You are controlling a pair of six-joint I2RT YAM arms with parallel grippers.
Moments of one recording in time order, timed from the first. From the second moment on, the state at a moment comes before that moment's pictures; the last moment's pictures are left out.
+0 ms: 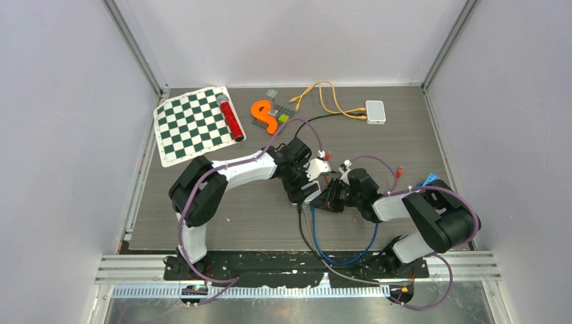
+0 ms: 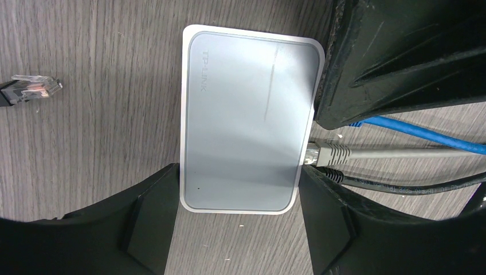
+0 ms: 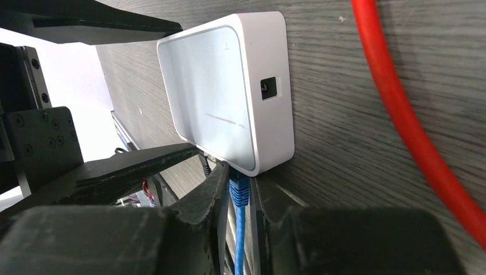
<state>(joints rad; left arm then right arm) -0.83 1.91 1.29 -0.52 0.29 0.39 0.49 1.50 0.30 0.54 -0.48 0.96</state>
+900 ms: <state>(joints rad) -0.83 1.91 1.29 -0.51 0.30 0.39 0.49 1.48 0.30 0.51 -0.46 0.94</state>
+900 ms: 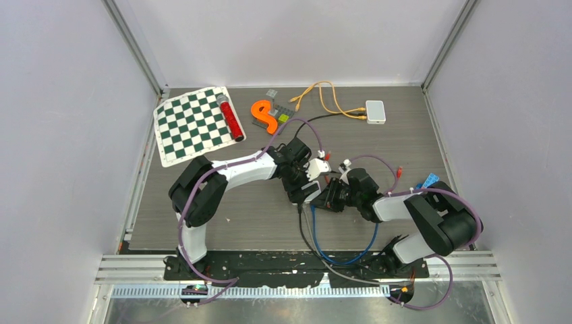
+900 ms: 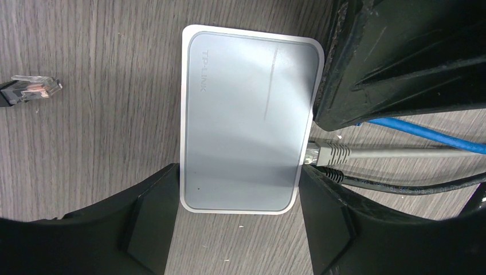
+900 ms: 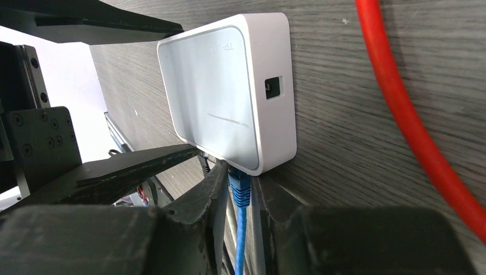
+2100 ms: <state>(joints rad) -0.82 1.91 1.28 -0.51 0.31 0.39 0.49 1.48 0.33 0.45 -0.48 0.85</state>
